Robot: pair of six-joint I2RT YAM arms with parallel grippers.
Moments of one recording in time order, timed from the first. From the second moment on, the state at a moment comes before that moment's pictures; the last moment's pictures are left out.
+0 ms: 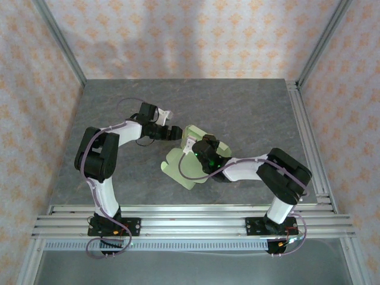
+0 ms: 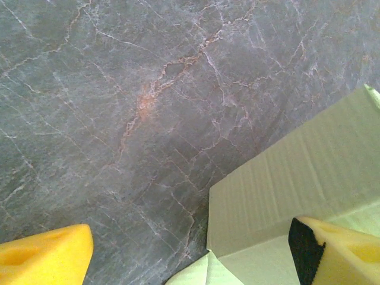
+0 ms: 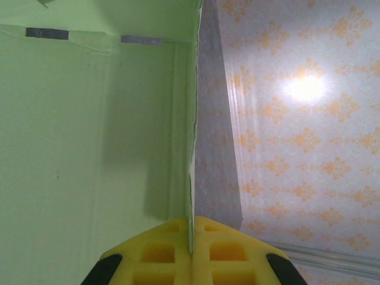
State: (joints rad) left arm -0.22 1.89 1.14 -0.22 0.63 -0.20; right arm 0.89 1.71 0.75 0.43 0.82 -0.99
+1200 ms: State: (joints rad) left arm -0.25 1.83 1.14 -0.25 0.66 -0.06; right arm 0.90 1.72 0.74 0.50 0.83 -1.04
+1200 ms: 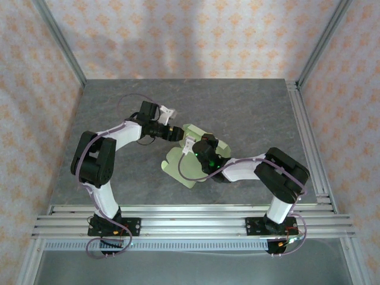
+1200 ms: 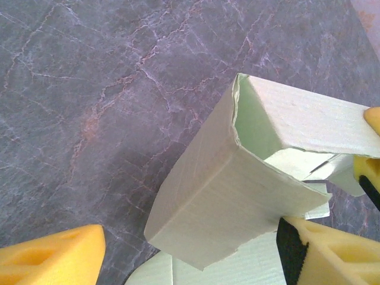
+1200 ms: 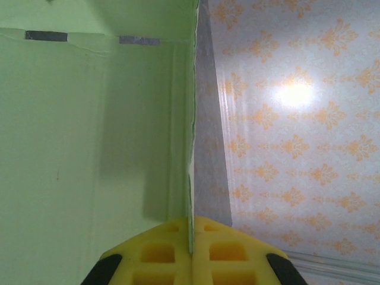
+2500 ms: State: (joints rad) left arm -0.30 1.89 1.20 -0.34 0.61 -0.02; right arm 0.90 1.78 0.75 0.61 0.86 -1.13
